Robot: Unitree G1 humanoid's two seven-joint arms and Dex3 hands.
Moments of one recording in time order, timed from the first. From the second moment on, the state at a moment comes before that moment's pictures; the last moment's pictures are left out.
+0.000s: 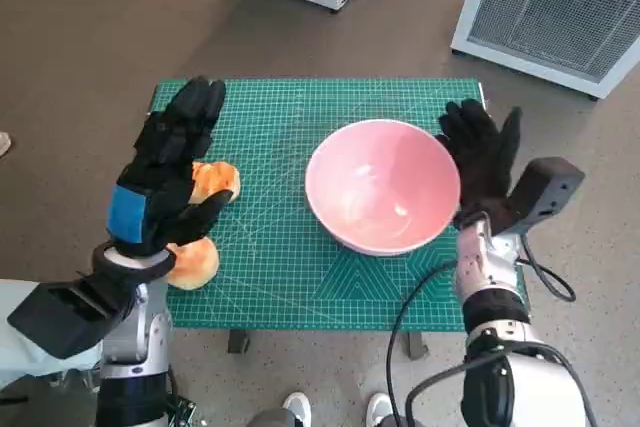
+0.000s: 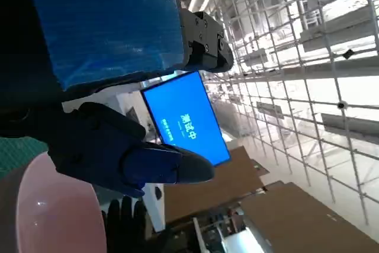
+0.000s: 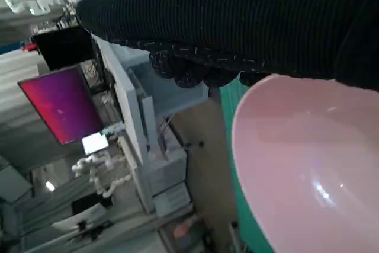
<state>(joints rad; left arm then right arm) -0.28 0.21 0.18 0.02 -0.28 -0.42 -0.36 -0.95 -0.07 -0.46 1.32 0.23 -0.43 0.20</state>
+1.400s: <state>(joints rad) -0.19 0.22 0.21 -0.06 -0.23 -0.41 -0.27 -1.03 0.01 -0.45 1.33 0.20 -0.36 0.23</state>
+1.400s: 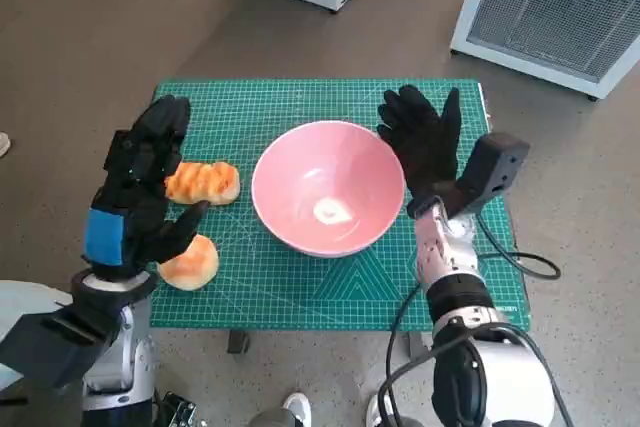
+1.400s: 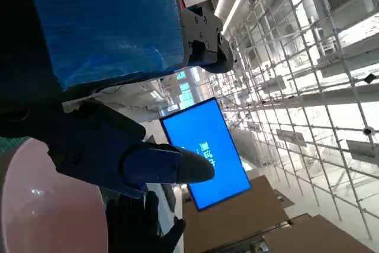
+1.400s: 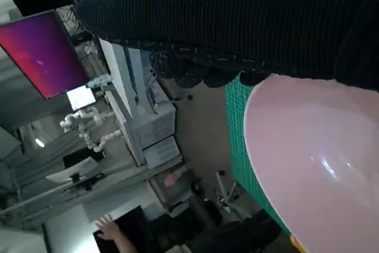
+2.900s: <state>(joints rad) -0.41 0.20 0.15 0.16 -0.28 -0.48 -0.41 -0.87 -0.04 -0.31 0.97 0.34 -0.89 0.78</state>
